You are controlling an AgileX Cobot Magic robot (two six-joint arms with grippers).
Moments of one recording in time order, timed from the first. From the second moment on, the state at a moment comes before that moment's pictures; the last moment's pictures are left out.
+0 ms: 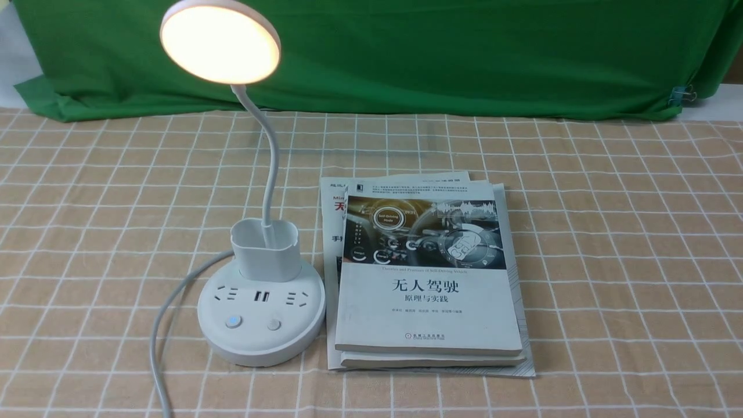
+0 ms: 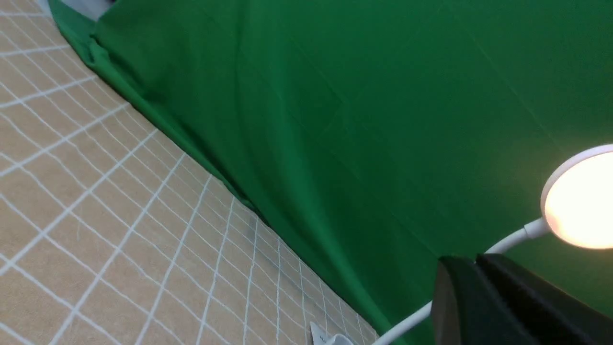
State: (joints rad) right arm 0.01 -0.01 0.01 0.03 0.25 0.01; left arm -0.02 0.00 0.00 -0.82 -0.09 0.08
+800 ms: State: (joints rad) right arm 0.01 -0.01 0.01 0.03 0.25 0.01; left arm -0.31 1.36 -0.93 -0.21 0.91 0.13
